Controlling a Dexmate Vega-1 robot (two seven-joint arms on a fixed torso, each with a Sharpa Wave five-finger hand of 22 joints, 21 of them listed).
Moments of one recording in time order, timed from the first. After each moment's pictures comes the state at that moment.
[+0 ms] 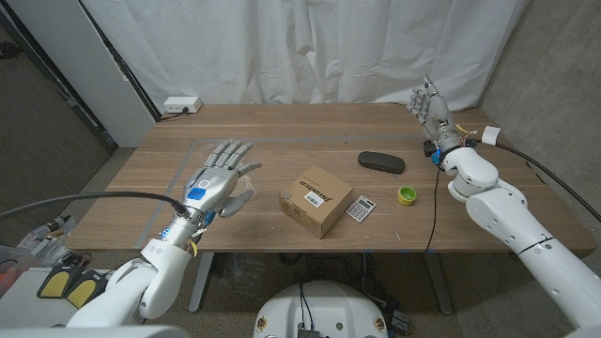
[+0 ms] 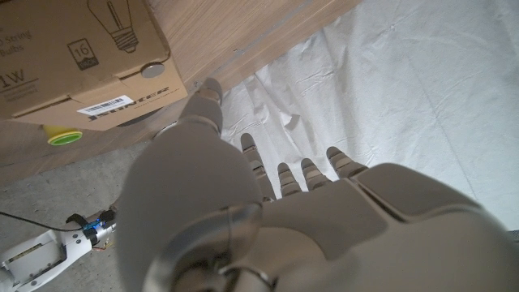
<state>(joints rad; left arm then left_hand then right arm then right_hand) 1.81 0.82 0.02 -2.39 1.09 0.31 0.32 1.10 -0.02 0.28 -0.13 0.24 0.47 -0.18 0.21 0.20 -0.05 -0.11 0.19 0.19 -0.09 -0.04 0.18 0.18 -0.09 0.08 0.20 0.18 -1.06 -0.65 -0.16 -1.85 0.58 0.03 -0.22 0.19 -0.02 0.26 -0.03 0.22 0.11 0.09 0.20 0.19 0.08 0.11 0.21 0.18 0.03 0.08 0.19 0.18 0.15 -0.02 0.21 0.18</state>
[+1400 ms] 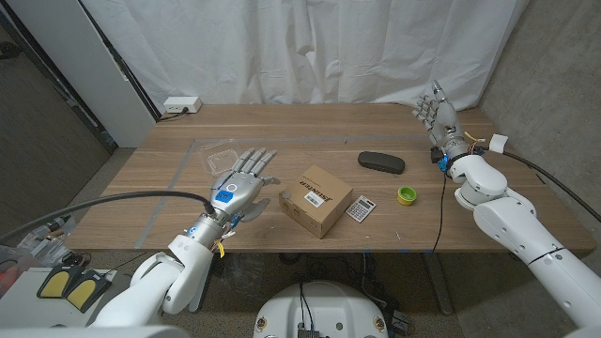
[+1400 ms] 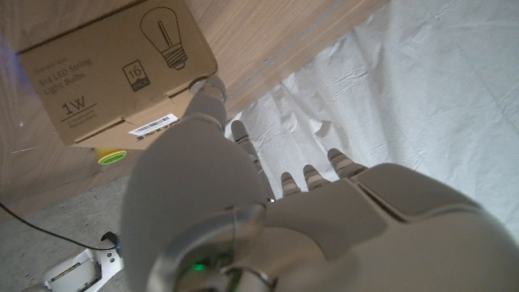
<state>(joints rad) 1.67 0.83 0.17 -2.35 1.19 0.29 0.21 1.16 0.00 0.25 -0.14 0.24 0.62 -0.19 0.28 0.23 -0.16 -0.09 0.18 0.19 -0.17 -0.01 0.18 0.18 -0.11 0.08 0.20 0.18 -1.12 -0.66 -0.12 -1.86 0.61 0.07 -0.22 0.18 -0.01 0.26 -0.04 0.22 0.11 0.08 0.20 0.19 0.09 0.11 0.21 0.18 0.04 0.08 0.19 0.18 0.15 -0.02 0.20 0.18</state>
